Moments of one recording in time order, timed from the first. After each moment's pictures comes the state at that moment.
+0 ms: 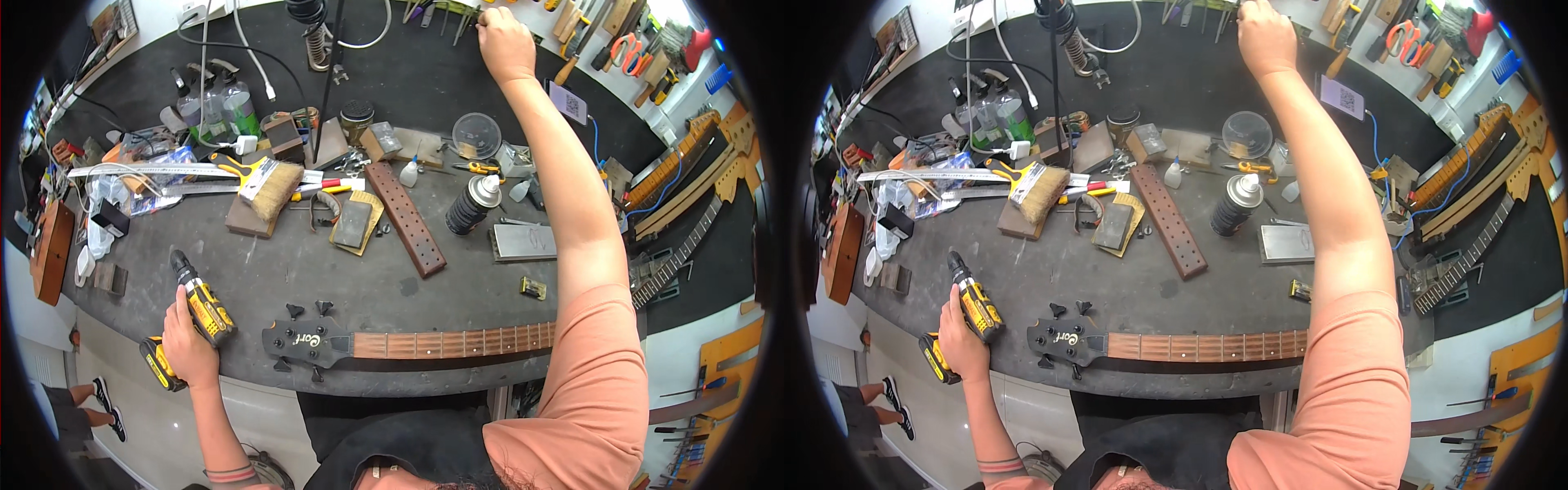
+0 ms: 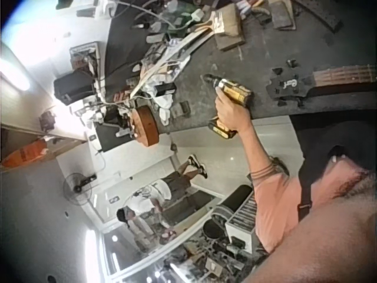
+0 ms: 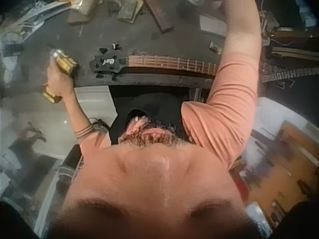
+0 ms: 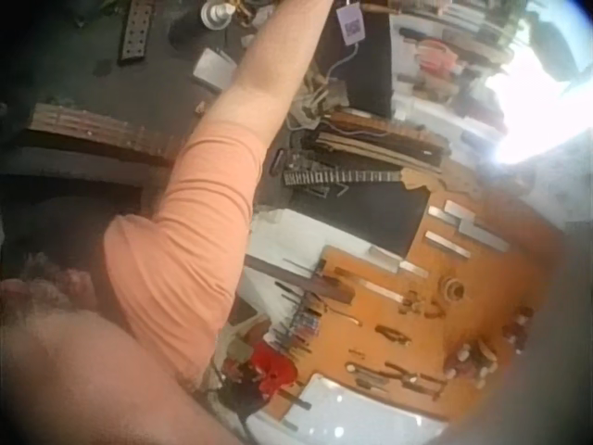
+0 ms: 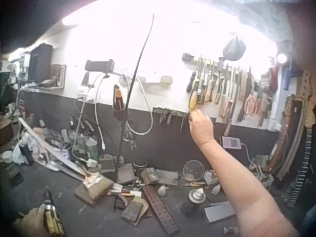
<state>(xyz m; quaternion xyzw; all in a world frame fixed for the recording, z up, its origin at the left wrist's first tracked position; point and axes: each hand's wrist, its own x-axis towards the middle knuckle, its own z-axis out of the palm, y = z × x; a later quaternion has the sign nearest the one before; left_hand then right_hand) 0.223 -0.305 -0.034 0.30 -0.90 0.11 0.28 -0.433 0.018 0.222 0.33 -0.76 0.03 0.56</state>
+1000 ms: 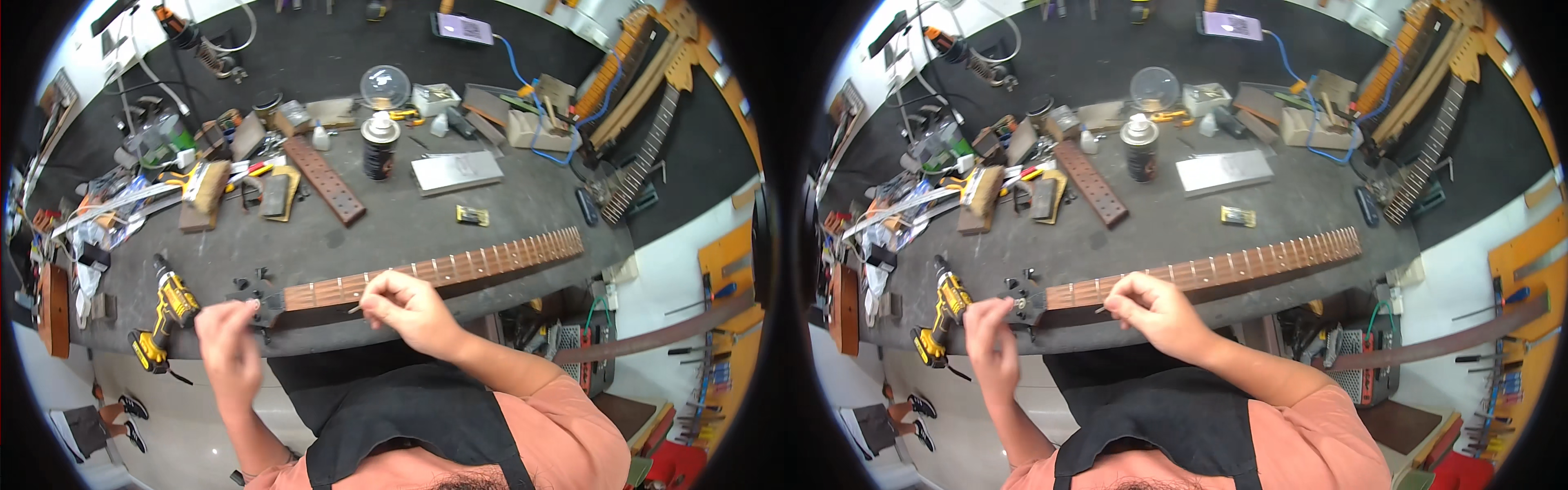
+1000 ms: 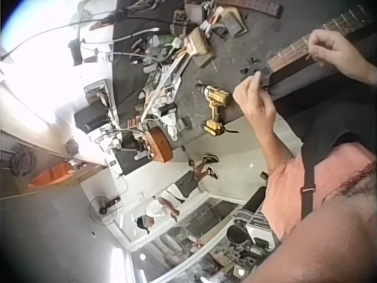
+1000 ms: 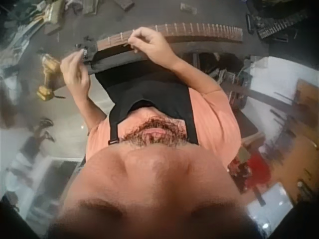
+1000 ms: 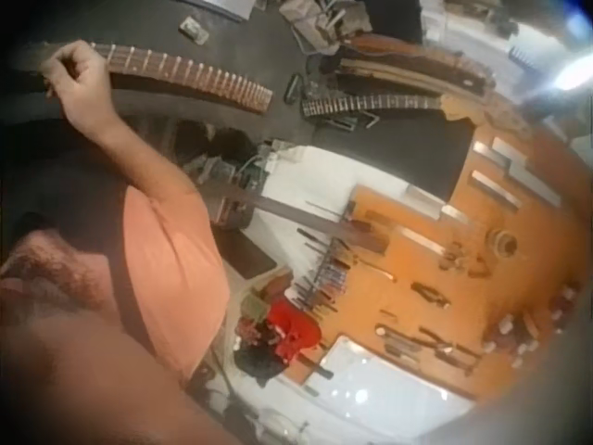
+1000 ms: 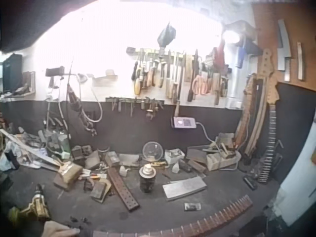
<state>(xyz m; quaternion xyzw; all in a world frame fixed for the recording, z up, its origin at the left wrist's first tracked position) 0.194 -0.120 0.066 -0.01 -0.92 -0.26 0.30 0.057 0.177 0.042 0.18 -0.58 0.74 -0.29</state>
